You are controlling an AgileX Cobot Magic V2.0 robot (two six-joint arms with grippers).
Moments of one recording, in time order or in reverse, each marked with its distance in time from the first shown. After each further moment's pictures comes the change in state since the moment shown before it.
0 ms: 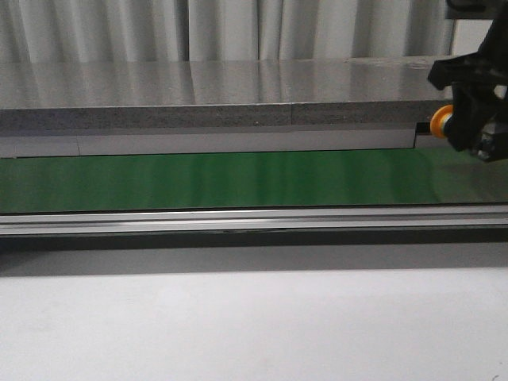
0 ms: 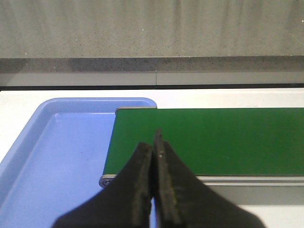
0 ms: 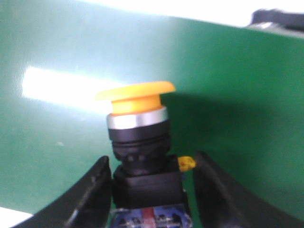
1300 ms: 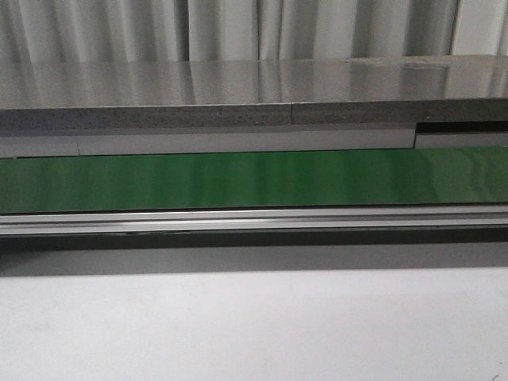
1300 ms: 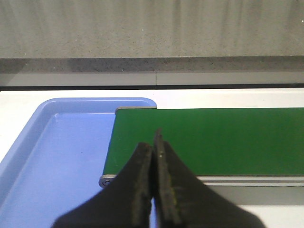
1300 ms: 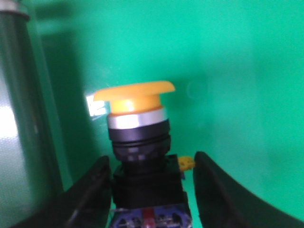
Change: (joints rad) left arm 0.000 0.000 0.000 0.000 0.000 0.000; right arm -0.482 0.205 -0.083 -0.088 -0.063 -0.087
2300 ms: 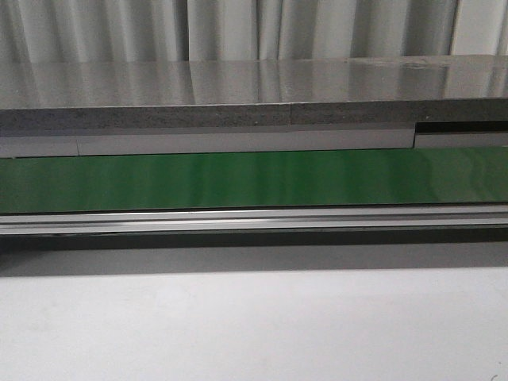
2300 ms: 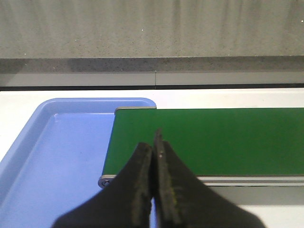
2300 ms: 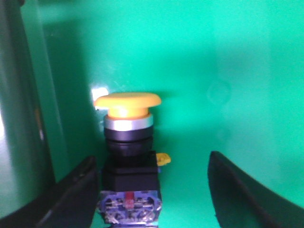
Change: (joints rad) left arm 0.000 0.000 0.000 0.000 0.000 0.000; right arm -0.002 0.050 0.000 0.072 -0.022 -0.082
